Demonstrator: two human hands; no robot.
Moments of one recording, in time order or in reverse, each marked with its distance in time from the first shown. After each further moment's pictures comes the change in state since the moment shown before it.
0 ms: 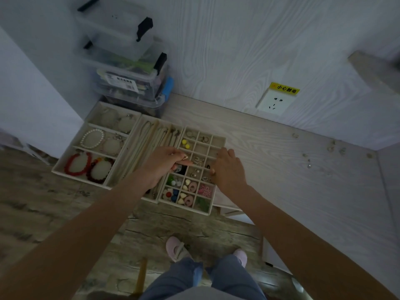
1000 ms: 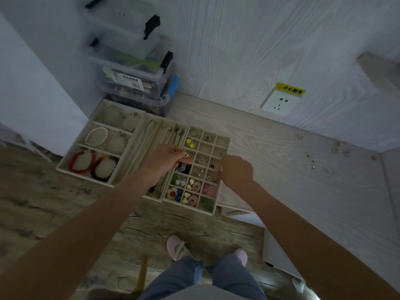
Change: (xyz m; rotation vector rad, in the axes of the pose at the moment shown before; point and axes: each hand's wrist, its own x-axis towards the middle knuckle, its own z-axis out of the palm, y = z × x) left_hand 0.003 -0.002 -0.009 0.030 0.029 0.016; right_hand 0.006 0.002 -0.009 0.039 -0.145 0.162
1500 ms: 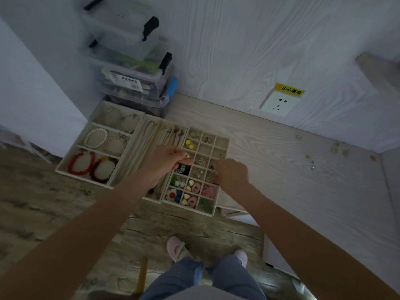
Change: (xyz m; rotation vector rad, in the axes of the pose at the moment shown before) left_hand -0.005 0.004 0.001 -0.025 -0.022 0.025; right_hand -0.002 -0.008 0.004 -0.103 -0.015 -0.067
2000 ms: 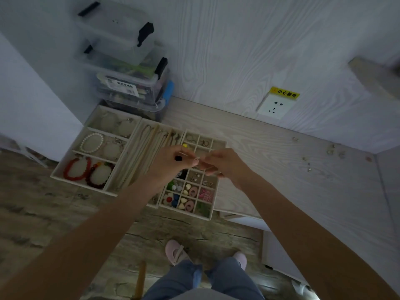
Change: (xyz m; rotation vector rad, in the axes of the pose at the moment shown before) left_hand -0.003 0.007 0.017 0.124 0.046 0.195; right_hand -0.006 0.006 -0.045 1.198 -0.208 0.089
